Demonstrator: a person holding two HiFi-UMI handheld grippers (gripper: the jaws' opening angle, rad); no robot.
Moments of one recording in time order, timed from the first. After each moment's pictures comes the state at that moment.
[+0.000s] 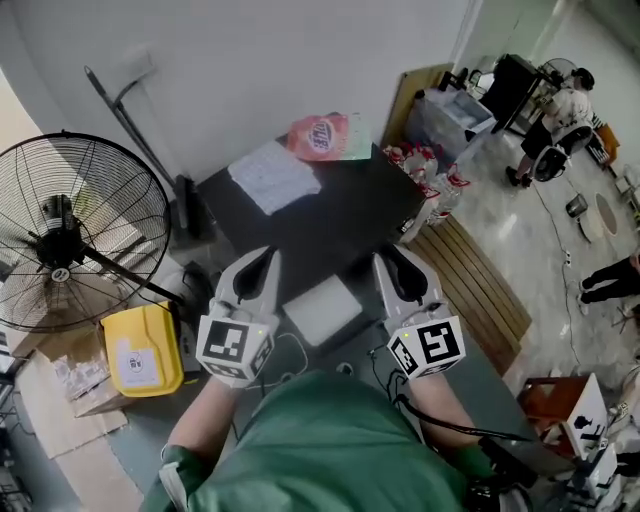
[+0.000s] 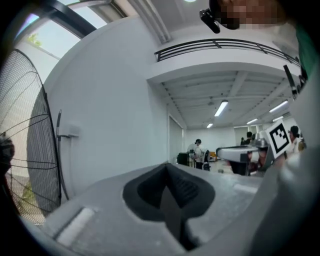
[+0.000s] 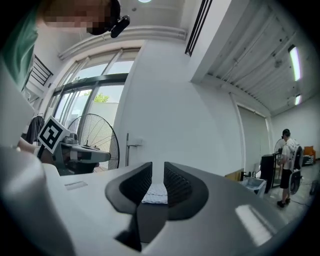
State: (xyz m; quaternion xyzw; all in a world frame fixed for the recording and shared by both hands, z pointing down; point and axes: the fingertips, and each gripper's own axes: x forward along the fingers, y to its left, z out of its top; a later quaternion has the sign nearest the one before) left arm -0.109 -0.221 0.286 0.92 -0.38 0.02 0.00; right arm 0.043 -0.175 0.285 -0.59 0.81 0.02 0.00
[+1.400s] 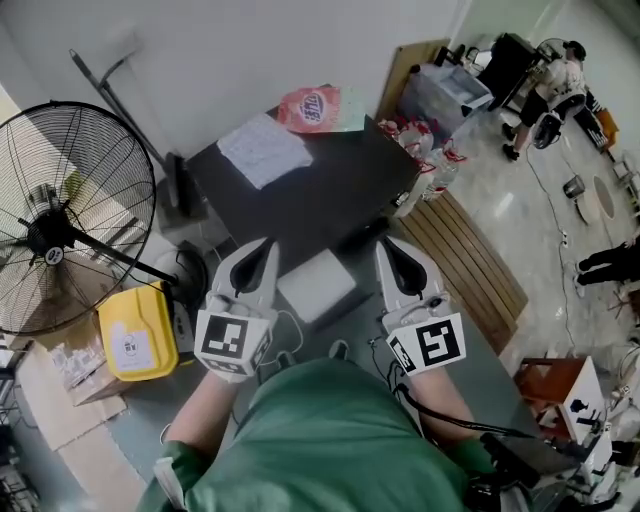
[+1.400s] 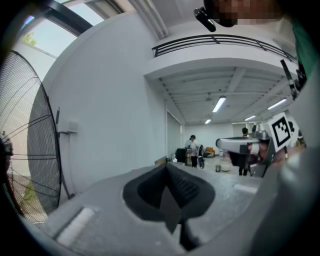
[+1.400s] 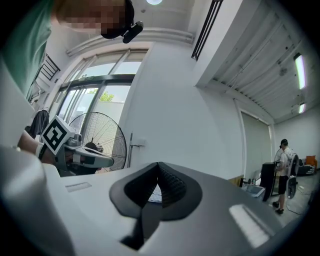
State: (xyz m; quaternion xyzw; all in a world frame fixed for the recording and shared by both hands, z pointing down) left arm -0.099 -0.197 0.314 0.93 -0.37 0.04 0.01; right arm 0.039 -0.146 0.292 -0.58 0.81 0.06 -0.01
